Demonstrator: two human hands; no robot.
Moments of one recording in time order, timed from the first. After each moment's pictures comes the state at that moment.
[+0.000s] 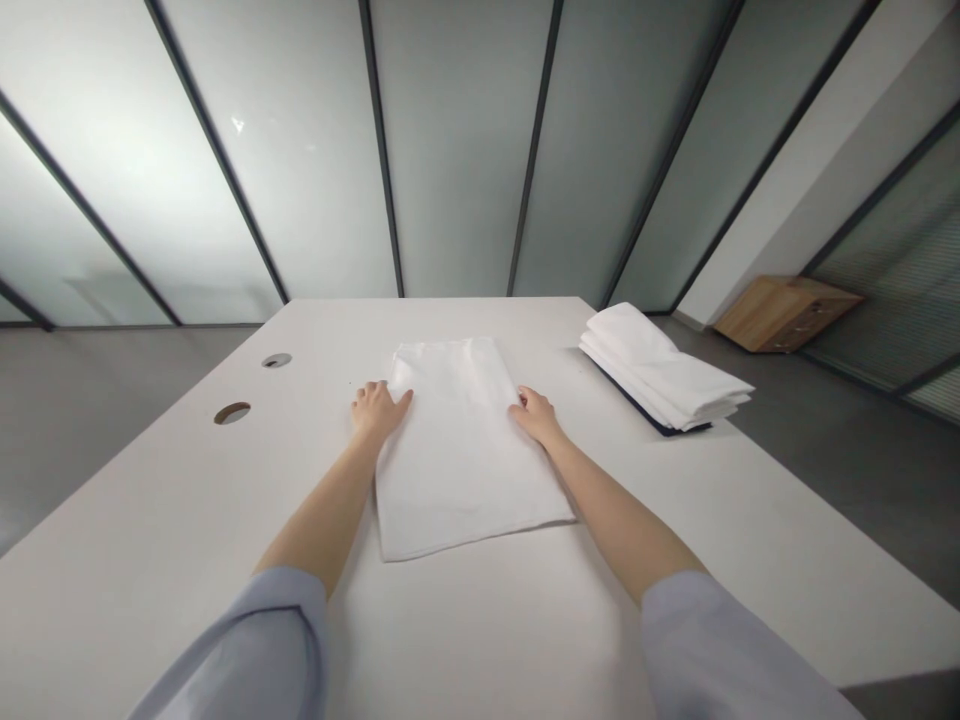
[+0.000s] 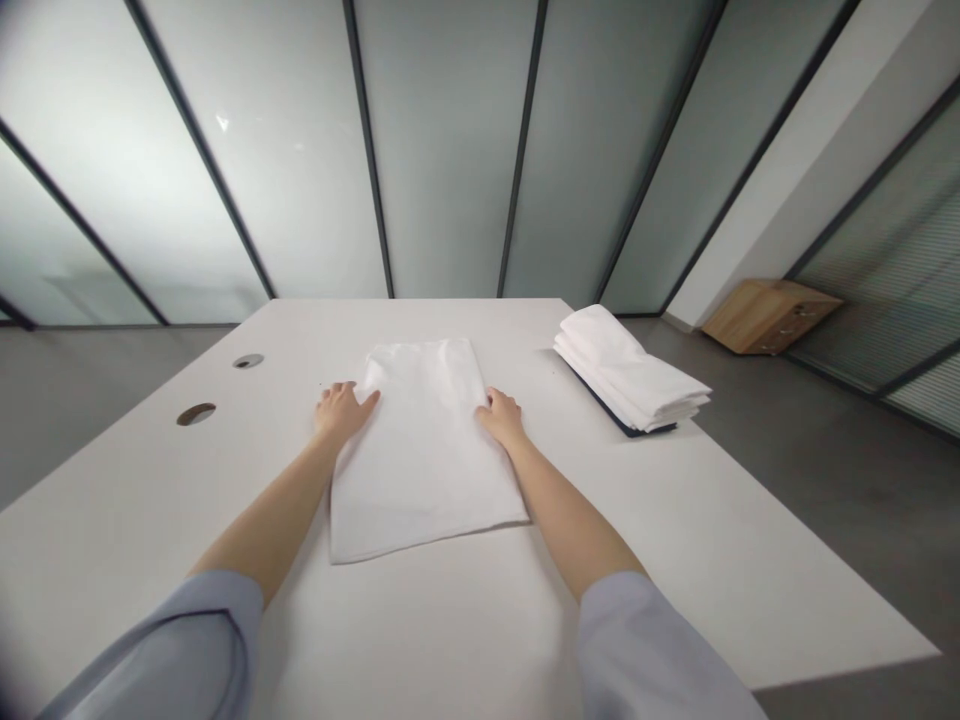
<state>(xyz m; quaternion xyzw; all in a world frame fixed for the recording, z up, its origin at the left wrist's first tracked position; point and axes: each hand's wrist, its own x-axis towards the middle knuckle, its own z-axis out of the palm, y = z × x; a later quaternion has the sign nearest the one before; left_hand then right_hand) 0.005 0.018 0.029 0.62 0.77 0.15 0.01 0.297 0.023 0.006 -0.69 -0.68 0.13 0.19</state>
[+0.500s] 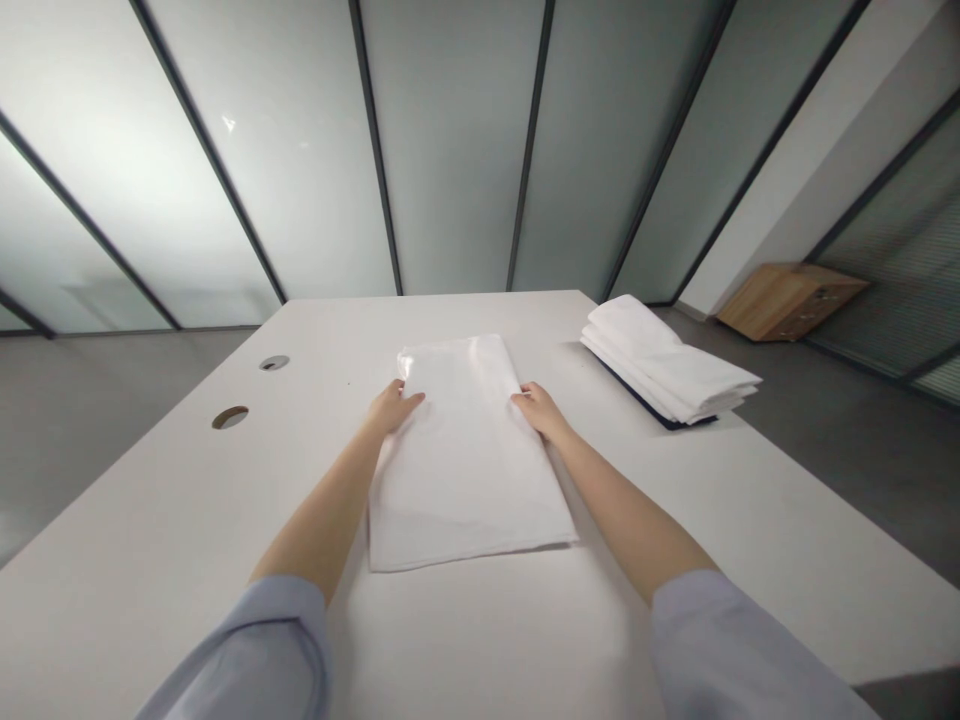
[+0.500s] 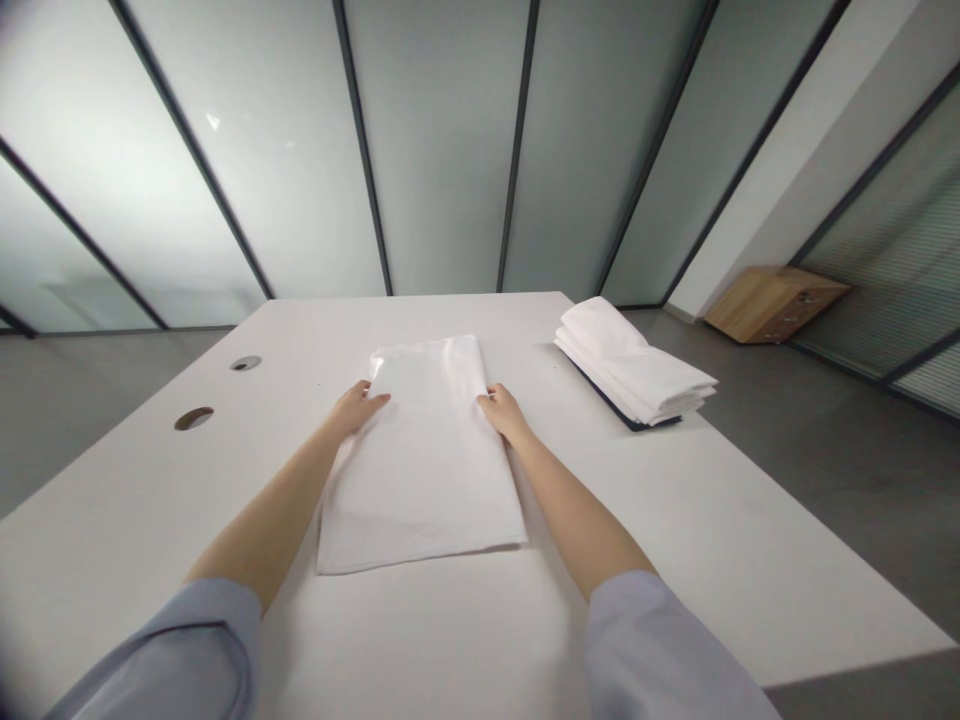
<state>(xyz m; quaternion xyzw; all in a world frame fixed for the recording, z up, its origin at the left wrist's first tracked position) 0.006 0.031 0.026 0.59 0.70 0.28 0.29 0.299 0.029 0.005 -0.68 -0.60 0.29 0.31</state>
